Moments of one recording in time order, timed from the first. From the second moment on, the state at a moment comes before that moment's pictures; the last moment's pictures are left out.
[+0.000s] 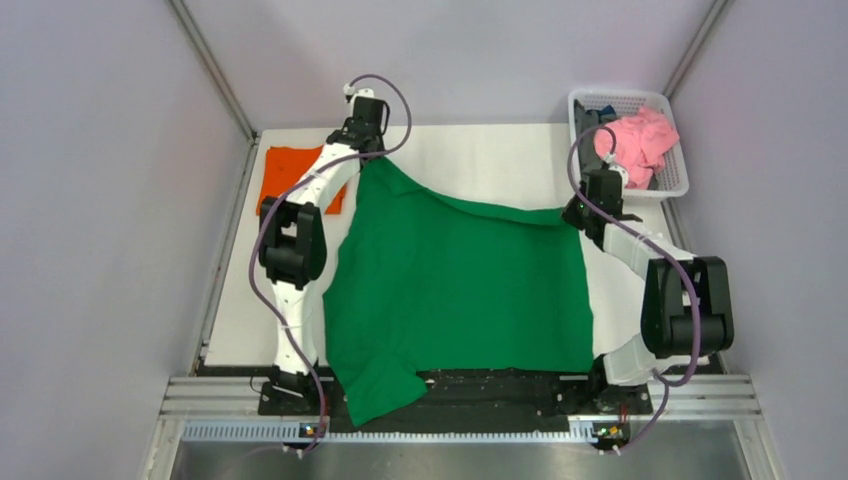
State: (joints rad) left arm -0.27 2.12 1.85 -0.43 -0.35 -0.33; right arm 0.04 1.50 0.84 -0.02 0.06 0.54
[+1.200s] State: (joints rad) left arm -0.38 1.84 1.41 -0.33 0.01 -0.60; right arm 0.29 1.69 1.00 -0.01 -0.02 0.50
